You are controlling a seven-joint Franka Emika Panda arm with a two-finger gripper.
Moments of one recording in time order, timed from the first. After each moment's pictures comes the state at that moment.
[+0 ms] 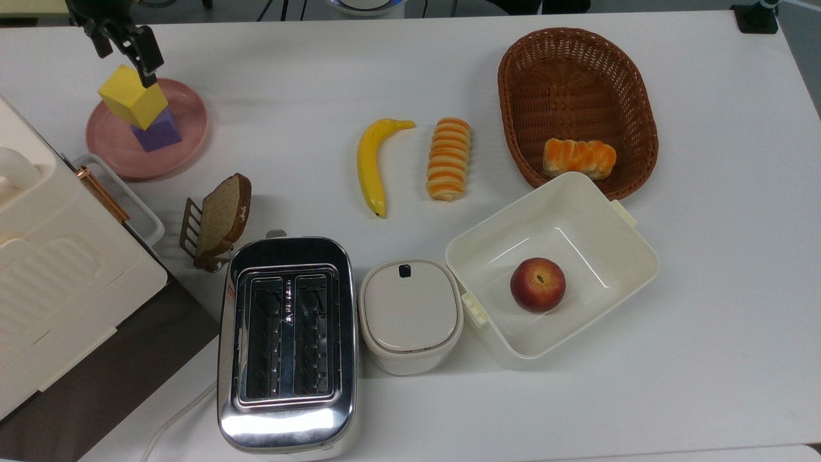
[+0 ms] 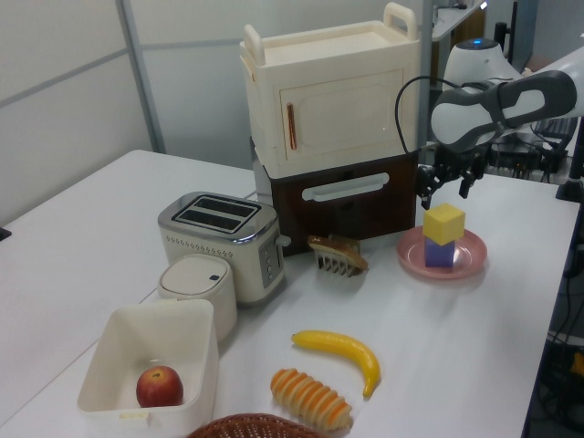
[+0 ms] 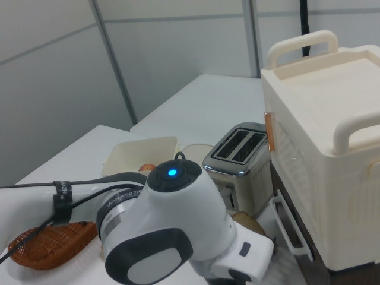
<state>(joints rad) -0.39 -0.02 -0.18 -2.08 -0.04 2.24 0.08</state>
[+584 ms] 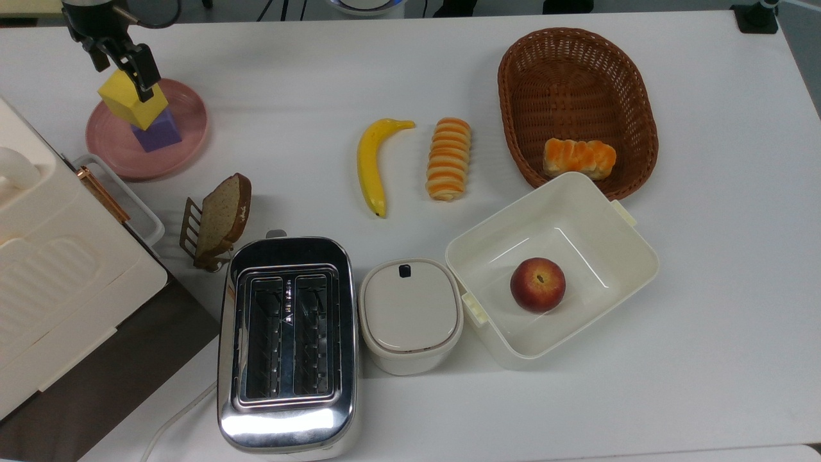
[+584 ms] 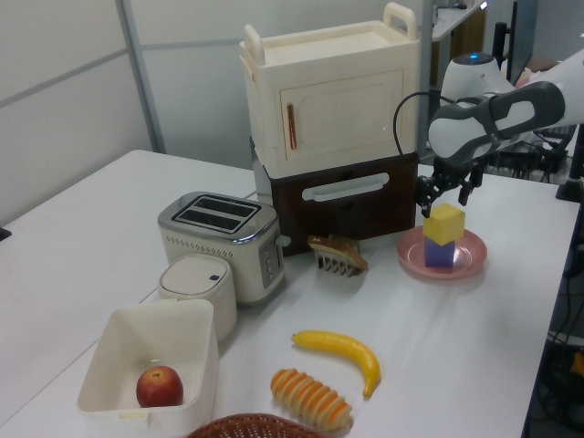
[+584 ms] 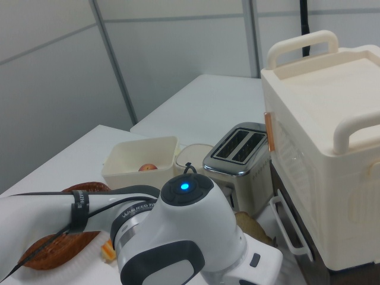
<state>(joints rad) -0.39 0.04 -0.18 -2.09 -0.05 2.30 0.07</state>
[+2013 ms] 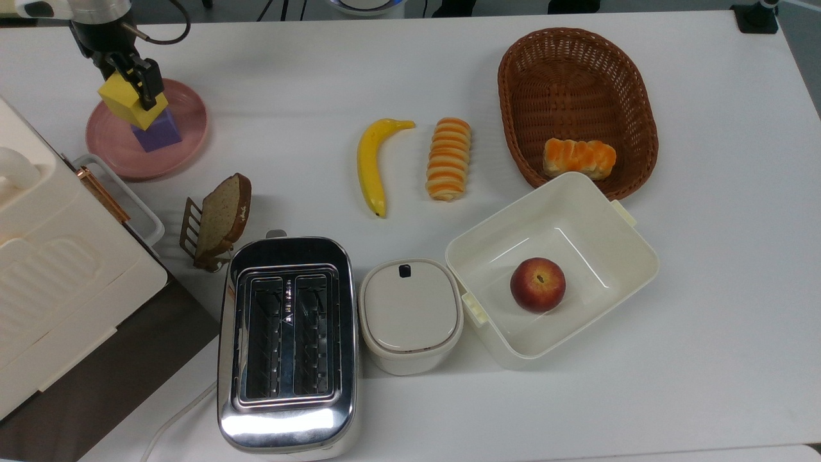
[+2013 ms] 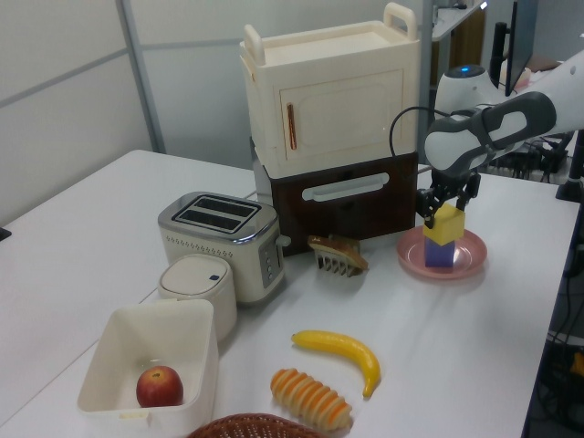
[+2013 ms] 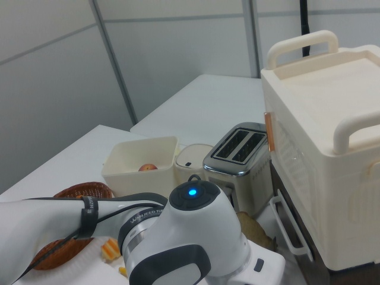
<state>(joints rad) -0.39 0.07 -0.17 -2.09 -0.09 2.31 0.06</state>
